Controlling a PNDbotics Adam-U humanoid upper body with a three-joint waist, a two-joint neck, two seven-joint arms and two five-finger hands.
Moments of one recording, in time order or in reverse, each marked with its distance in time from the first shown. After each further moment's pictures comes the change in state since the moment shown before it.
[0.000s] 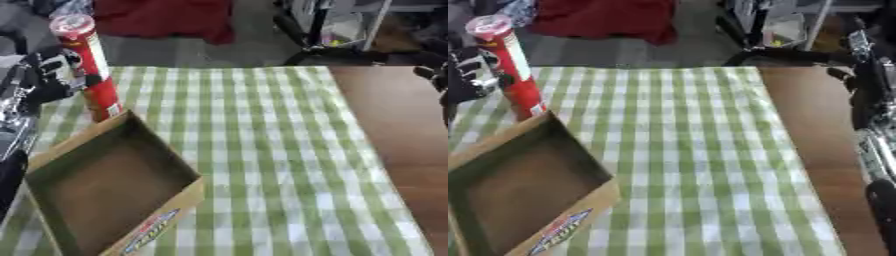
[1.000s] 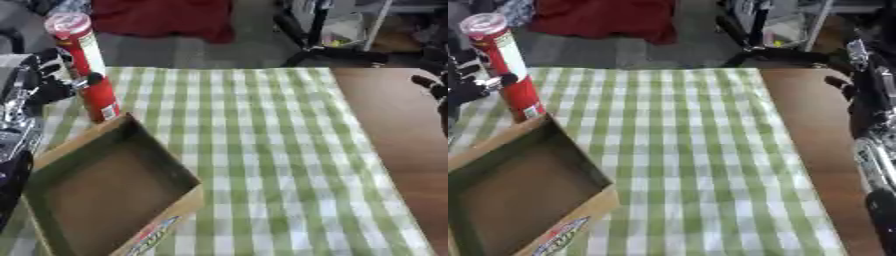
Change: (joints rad) left arm -0.038 -0.008 0.014 0.039 -0.009 0.000 0.080; right arm -0.009 0.007 0.001 0.000 -0.003 0.002 0.002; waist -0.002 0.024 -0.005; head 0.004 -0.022
